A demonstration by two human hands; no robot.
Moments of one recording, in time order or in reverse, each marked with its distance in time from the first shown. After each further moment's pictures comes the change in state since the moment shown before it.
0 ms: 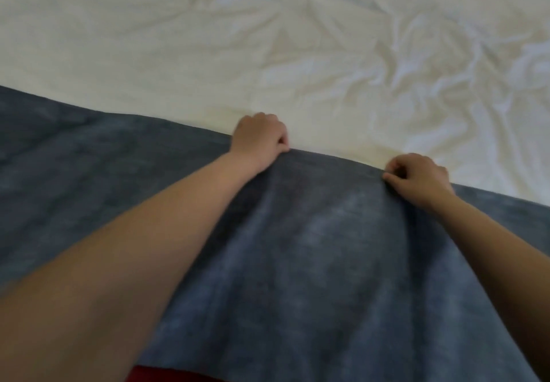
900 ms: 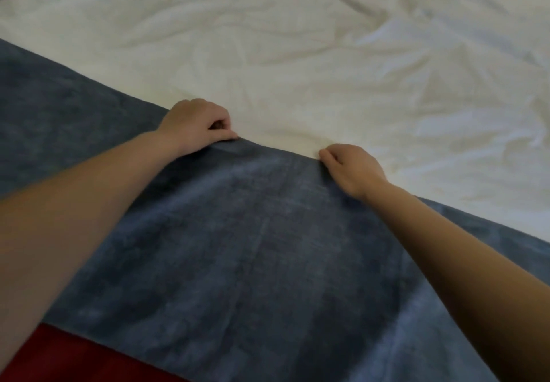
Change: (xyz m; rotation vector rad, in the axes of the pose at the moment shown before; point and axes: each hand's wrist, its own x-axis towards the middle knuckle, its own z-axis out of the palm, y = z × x) left_hand -0.082 -0.361 -0.090 -0.080 -0.037 -0.081; right_hand 0.047 -0.369 0.063 0.066 -0.099 -0.367
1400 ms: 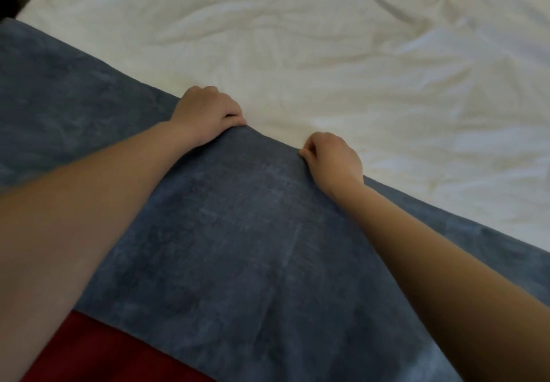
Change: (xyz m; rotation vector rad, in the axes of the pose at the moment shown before) left_hand -0.002 -0.038 -0.012 0.092 0.135 -0.006; right_hand 0.033 -0.080 0.031 -0.007 0.138 -0.050
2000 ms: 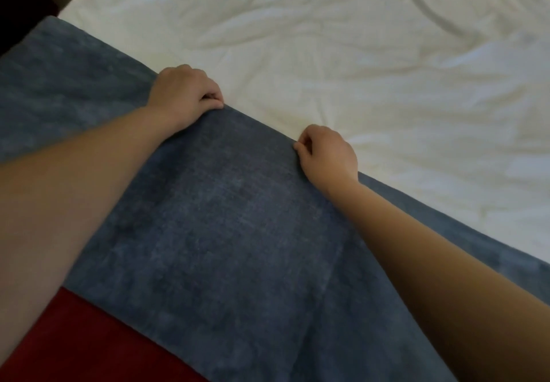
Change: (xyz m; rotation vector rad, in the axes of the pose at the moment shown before) left_hand -0.019 -0.084 -0.029 0.116 0.126 -0.154; right_hand 0.036 -0.062 0.028 0.064 0.054 -0.079
